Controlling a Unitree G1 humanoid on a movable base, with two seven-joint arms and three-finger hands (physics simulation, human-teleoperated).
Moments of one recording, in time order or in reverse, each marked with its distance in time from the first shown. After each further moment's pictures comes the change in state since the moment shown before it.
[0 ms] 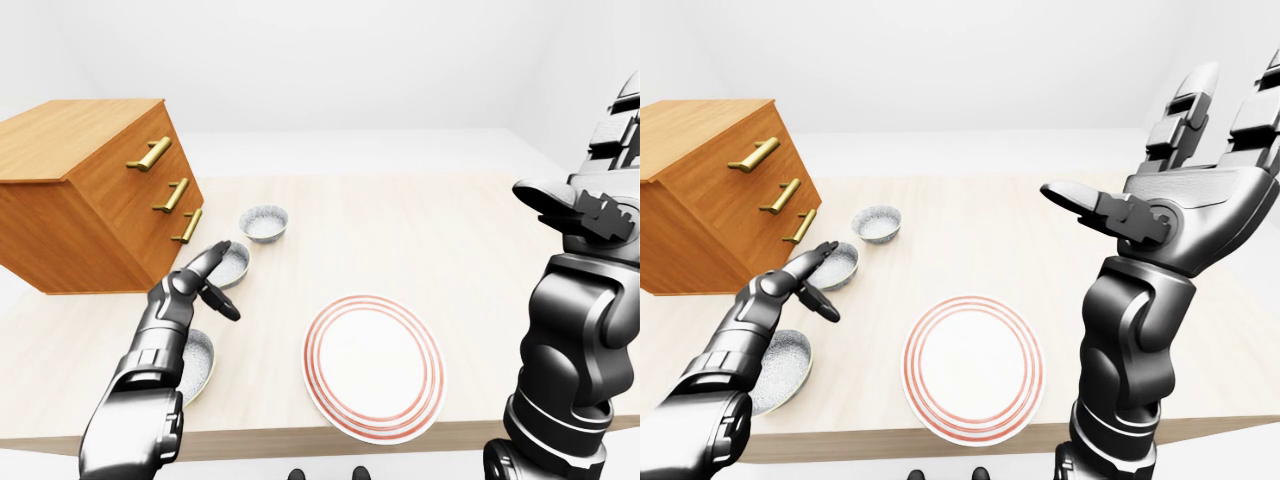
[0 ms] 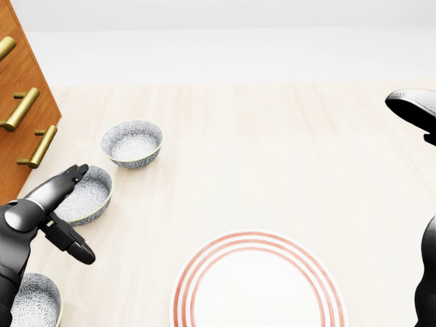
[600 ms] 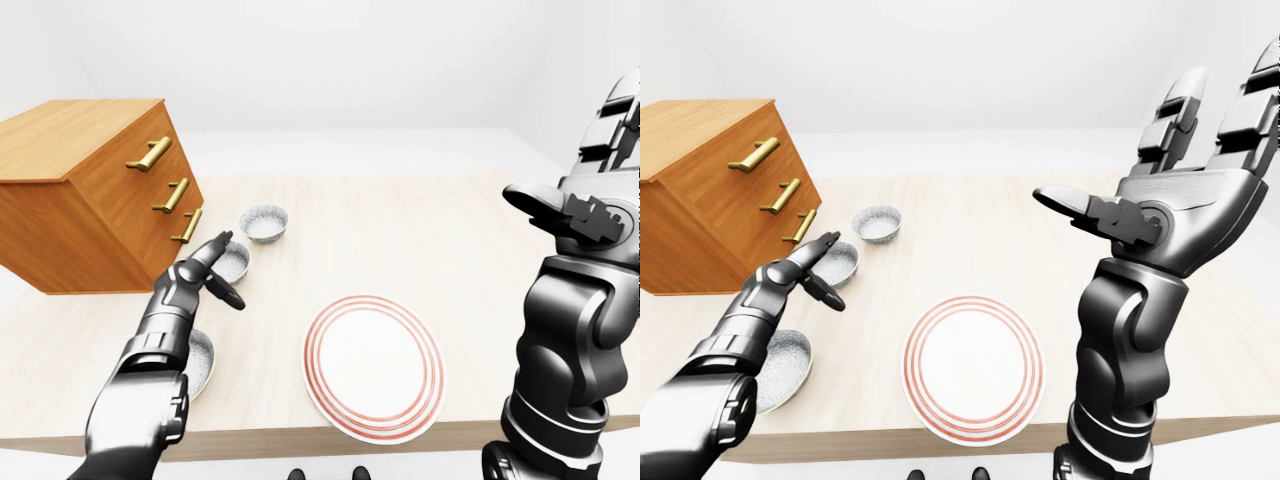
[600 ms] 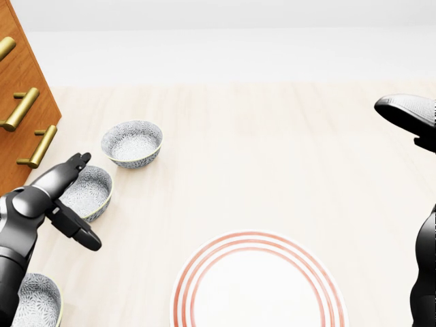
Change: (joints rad) left arm -0.093 -0.009 -0.018 0.104 -0.008 0.000 0.051; right arm 0.008 0.010 0.012 0.003 -0.013 0.000 0.013
